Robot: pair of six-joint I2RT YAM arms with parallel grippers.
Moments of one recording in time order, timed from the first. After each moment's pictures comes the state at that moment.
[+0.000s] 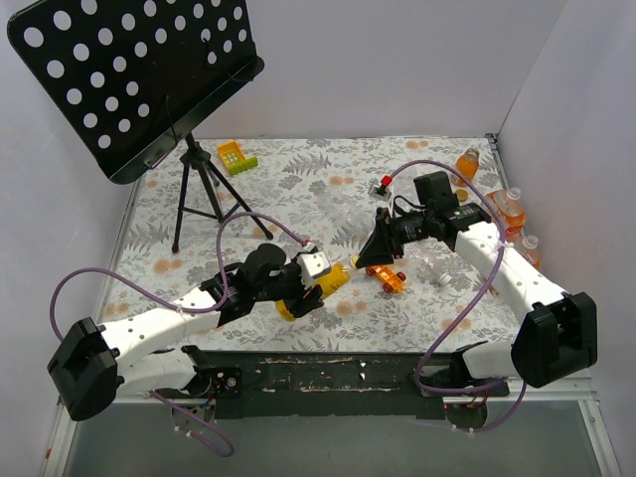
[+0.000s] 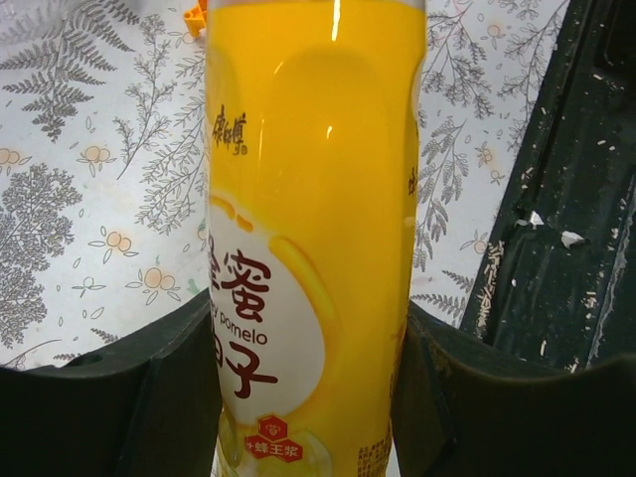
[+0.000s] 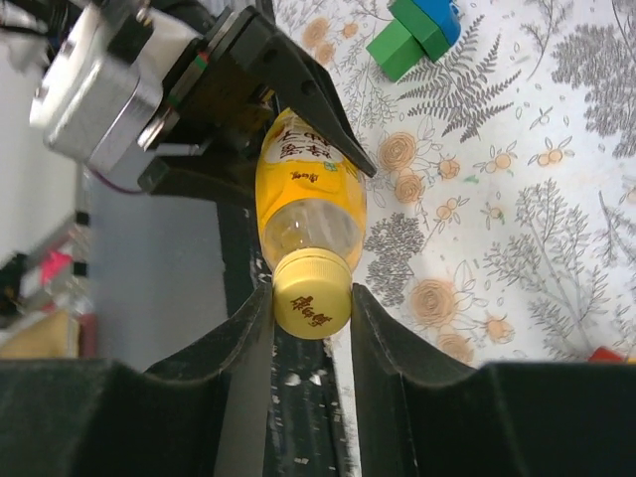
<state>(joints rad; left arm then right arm) -0.87 1.10 0.63 -0.09 0.29 0.14 0.39 1.33 1.07 -0.59 -1.11 -0.07</state>
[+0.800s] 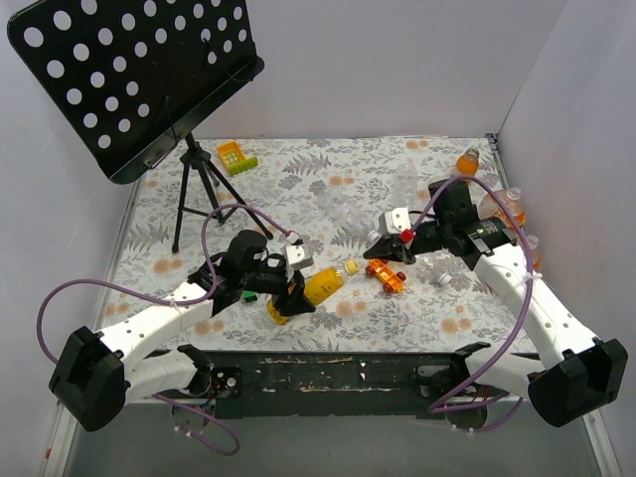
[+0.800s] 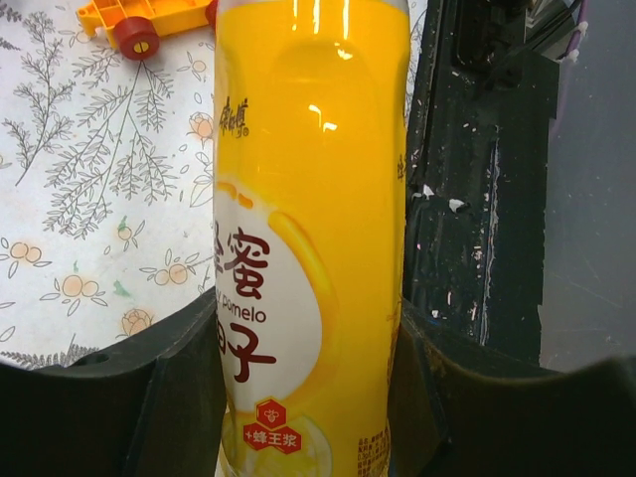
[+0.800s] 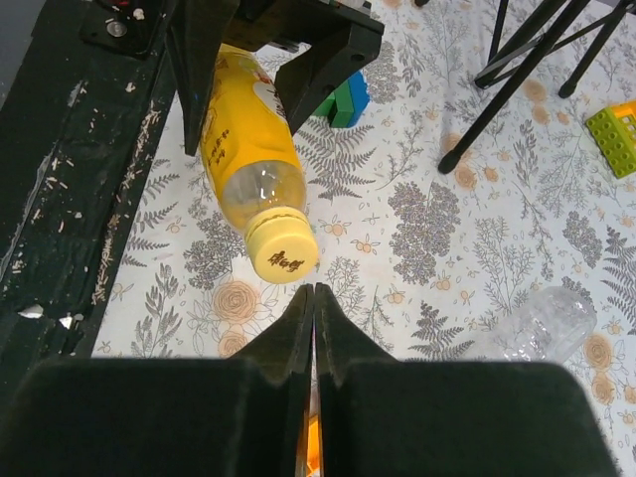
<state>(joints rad) -0.67 1.08 0.63 -0.15 0.74 0.16 0.42 1.13 1.08 -0.74 -1.08 -1.01</state>
